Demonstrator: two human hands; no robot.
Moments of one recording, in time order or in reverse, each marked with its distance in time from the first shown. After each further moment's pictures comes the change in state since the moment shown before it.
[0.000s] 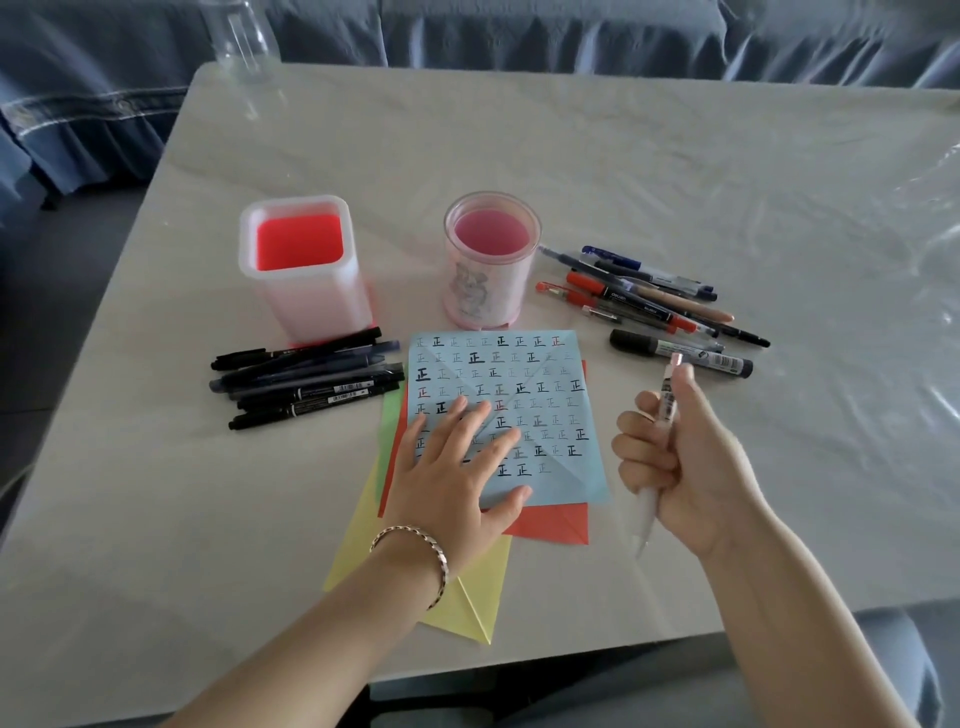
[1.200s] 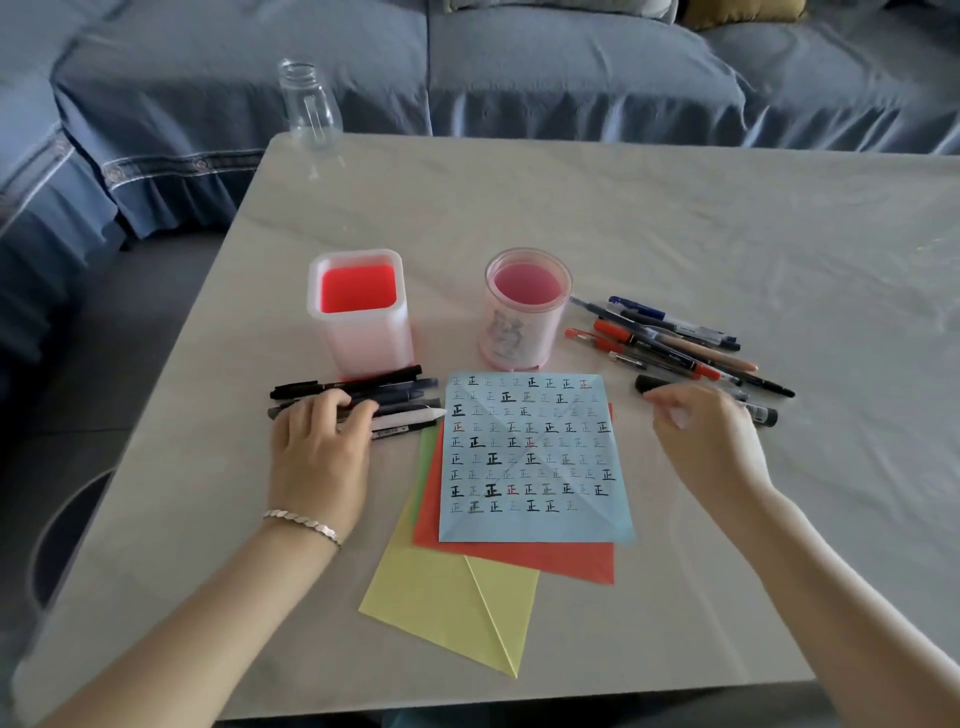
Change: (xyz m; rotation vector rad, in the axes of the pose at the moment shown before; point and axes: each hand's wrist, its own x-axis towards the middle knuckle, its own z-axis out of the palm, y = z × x) left_hand 0.000 -0.103 -0.051 0.312 0.445 -0.200; right_hand 0.053 -0.020 -0.011 -1.462 0.282 -0.797
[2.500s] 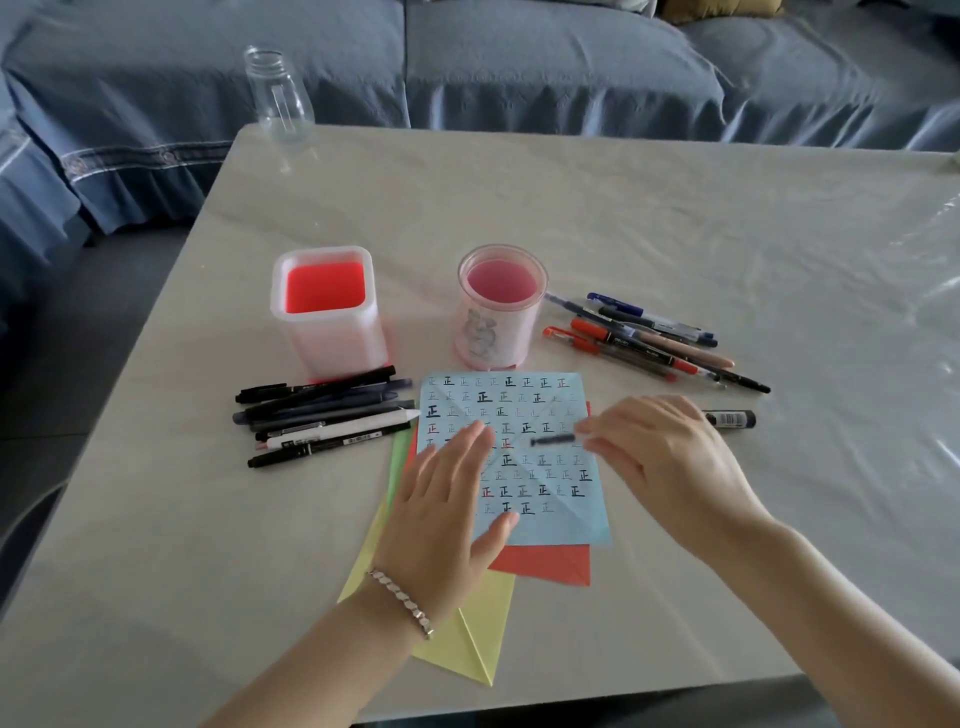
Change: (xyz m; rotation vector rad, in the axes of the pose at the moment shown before) left_hand -0.026 0.105 -0.016 -0.472 -0.238 0.195; right_hand -0.023 -0.010 -0.013 -0.121 0.026 -0.707
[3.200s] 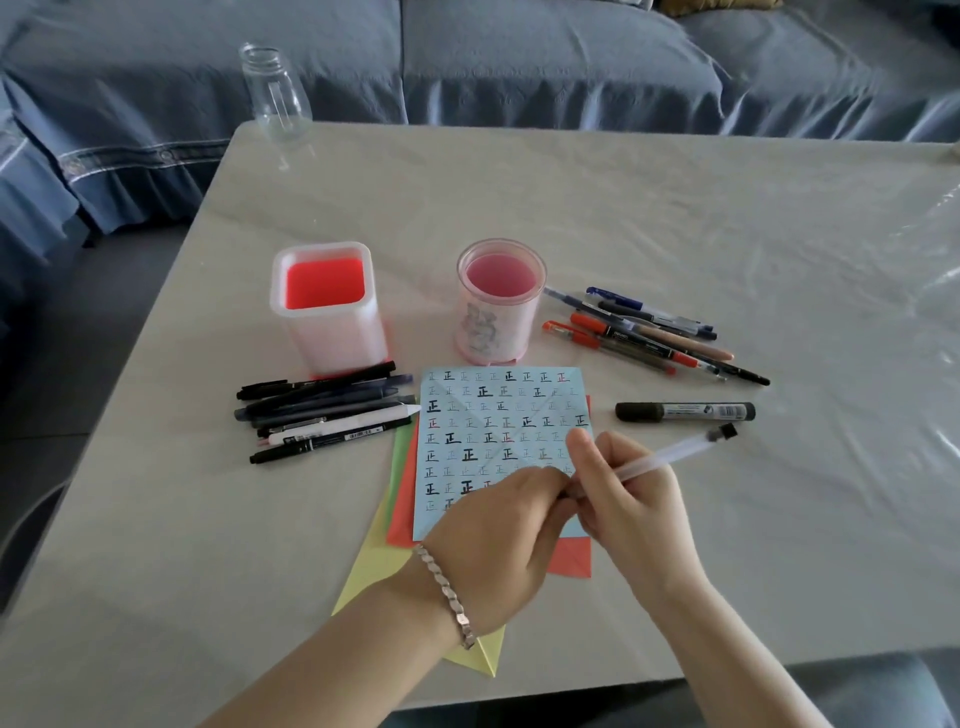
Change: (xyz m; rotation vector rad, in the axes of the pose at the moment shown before) left_hand 0.016 0.046 -0.025 -0.412 -0.291 0.039; right_hand -0.009 -0.072 0.010 1.104 0.214 0.834
